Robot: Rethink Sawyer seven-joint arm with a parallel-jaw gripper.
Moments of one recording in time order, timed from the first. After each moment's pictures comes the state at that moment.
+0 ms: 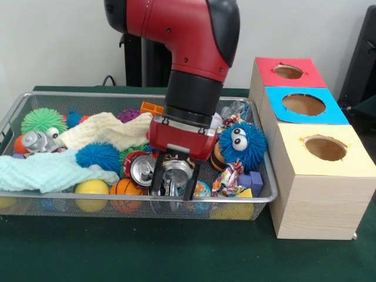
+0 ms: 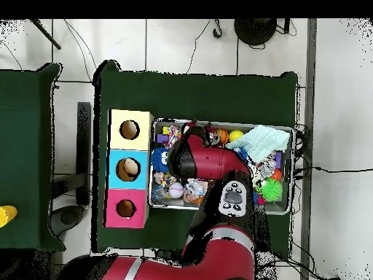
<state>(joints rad) -0.09 -0.38 -0.22 1.48 -0.09 -0.03 1.92</state>
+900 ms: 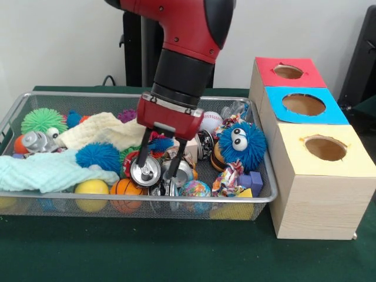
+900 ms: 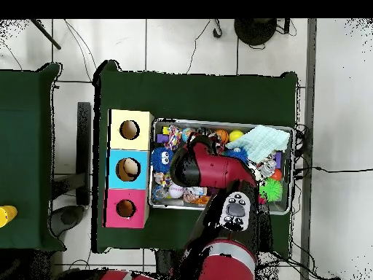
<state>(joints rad) -0.08 -0.41 -0.28 1.53 -0.09 0.03 1.92</state>
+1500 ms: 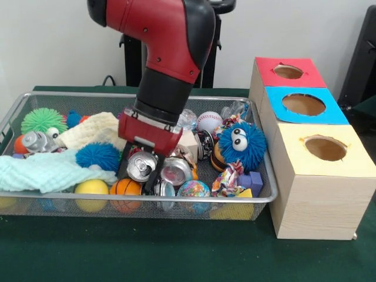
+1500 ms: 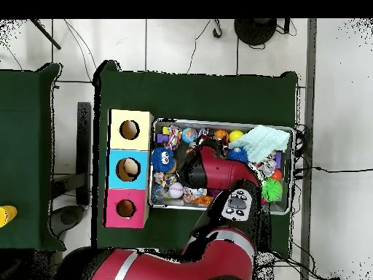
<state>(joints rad) -0.08 -0.30 -0.33 1.49 -0.09 -0.08 1.92</state>
